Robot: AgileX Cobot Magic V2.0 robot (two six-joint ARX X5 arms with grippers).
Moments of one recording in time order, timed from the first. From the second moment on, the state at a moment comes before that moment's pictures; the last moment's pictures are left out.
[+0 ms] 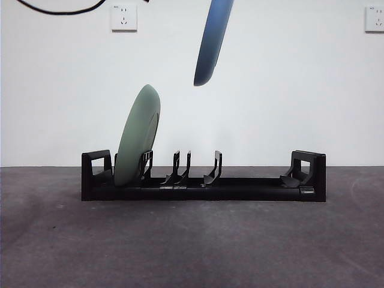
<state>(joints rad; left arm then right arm) -0.64 1.46 1.17 0.24 0.42 -0.20 0.27 0.72 1.01 -0.62 0.11 0.17</state>
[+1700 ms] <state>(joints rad) -0.52 1.77 1.17 0.41 0.46 -0.46 0.27 0.86 1.01 -0.56 0.10 0.17</state>
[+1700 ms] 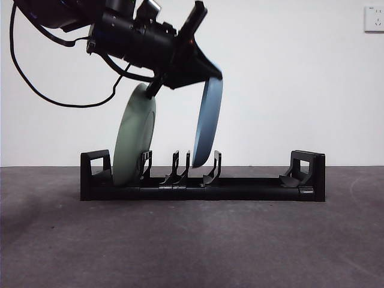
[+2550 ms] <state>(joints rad) -0.59 1.77 1.17 0.22 0.40 -0.19 0.27 0.88 1.01 -0.56 0.10 0.17</state>
